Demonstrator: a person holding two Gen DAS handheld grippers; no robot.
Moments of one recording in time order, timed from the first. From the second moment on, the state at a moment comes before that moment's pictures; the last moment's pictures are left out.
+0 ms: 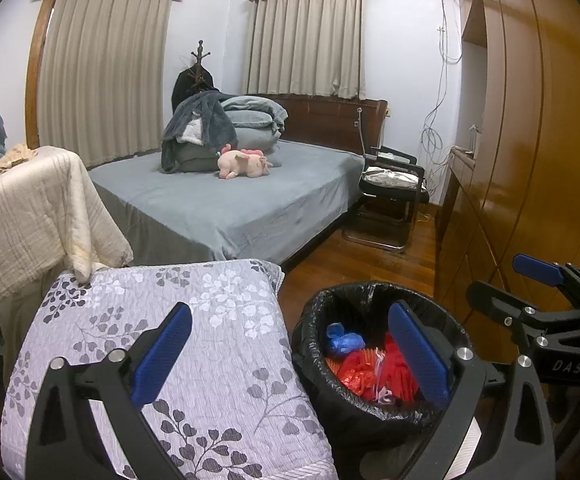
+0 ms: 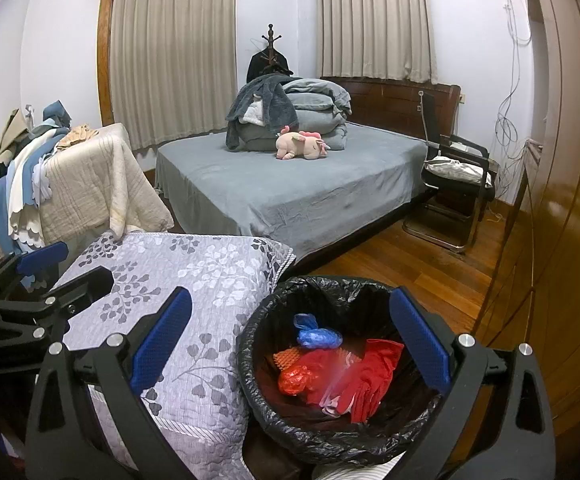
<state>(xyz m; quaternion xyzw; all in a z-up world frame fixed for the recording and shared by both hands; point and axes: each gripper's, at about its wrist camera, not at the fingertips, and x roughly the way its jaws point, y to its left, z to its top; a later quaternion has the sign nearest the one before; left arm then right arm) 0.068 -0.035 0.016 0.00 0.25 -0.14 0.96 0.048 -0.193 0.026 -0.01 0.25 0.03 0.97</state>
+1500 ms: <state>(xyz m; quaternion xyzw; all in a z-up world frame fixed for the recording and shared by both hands) 0.067 -0.031 0.017 0.00 0.25 -0.14 0.96 0.048 -0.191 0.024 -0.01 0.25 0.03 0.97</state>
